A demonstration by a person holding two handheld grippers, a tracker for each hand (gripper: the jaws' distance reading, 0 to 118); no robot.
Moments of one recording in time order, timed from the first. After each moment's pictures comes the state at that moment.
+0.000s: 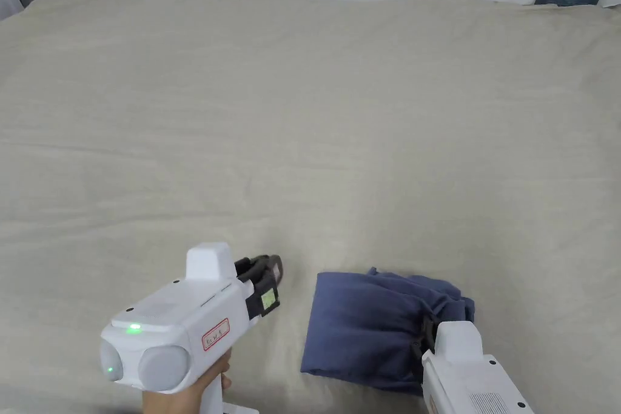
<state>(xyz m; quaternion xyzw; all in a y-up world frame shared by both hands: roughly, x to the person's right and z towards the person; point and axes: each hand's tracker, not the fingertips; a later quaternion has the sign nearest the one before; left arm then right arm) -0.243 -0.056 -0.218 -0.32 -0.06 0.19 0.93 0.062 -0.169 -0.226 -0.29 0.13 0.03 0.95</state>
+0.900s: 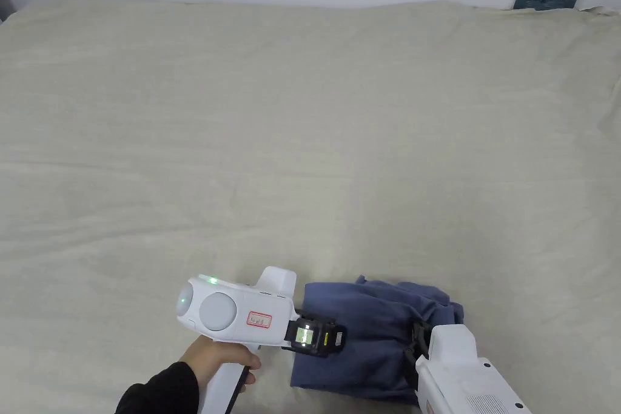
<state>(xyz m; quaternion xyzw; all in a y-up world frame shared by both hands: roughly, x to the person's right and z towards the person) -0.210 -0.130 -0.299 -0.52 -0.26 0.11 0.81 0.069 -0.167 -0.232 -0.31 0.14 0.01 0.94</state>
